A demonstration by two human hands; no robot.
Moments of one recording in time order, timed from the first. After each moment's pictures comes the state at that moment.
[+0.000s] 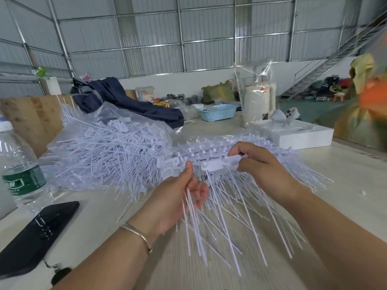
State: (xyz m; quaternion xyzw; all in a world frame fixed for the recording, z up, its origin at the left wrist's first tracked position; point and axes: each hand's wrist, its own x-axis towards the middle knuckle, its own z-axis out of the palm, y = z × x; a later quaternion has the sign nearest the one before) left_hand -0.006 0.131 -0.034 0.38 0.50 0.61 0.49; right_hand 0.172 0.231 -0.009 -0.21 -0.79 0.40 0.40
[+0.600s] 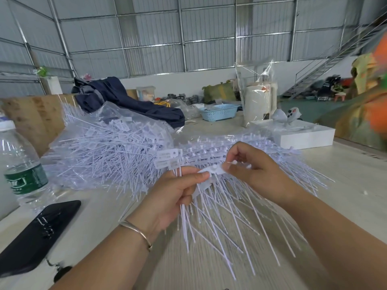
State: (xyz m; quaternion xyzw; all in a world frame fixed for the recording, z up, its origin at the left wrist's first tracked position) left_hand -0.007 0.129 -0.025 0.43 0.52 0.61 0.42; right_hand 0.167 0.229 -0.014 -0.18 -0.82 0.36 0.40
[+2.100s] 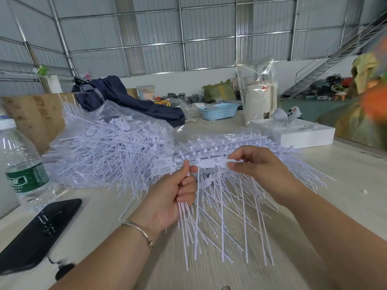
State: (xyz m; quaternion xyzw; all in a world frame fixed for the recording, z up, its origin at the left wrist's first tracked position) left_hand -0.015 0.136 -0.037 0.27 0.37 0.69 0.56; right_hand 0.168 0.241 -0.019 -0.22 -0.76 0.46 0.40
